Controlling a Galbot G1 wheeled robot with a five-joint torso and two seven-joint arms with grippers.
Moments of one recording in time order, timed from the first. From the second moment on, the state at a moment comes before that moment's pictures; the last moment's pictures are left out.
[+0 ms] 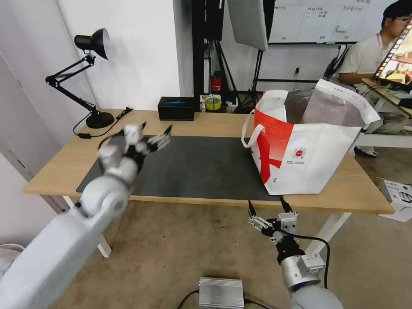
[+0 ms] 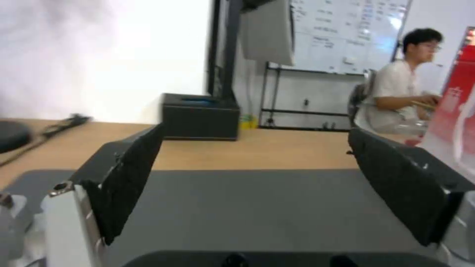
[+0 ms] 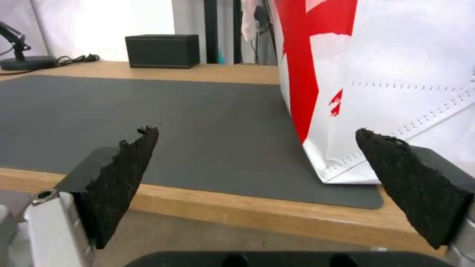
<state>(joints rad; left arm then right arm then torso) 1.07 -0.85 -0.33 -1.98 -0.78 0.07 -0.18 -1.59 1.10 0.26 2.18 0.26 0.03 0.34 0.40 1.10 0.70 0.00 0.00</state>
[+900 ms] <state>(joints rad) 1.51 -1.09 -0.57 -1.92 -0.49 -0.24 -0.01 -1.59 1.10 0.26 2.18 0.26 0.03 0.34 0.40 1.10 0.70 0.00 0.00</state>
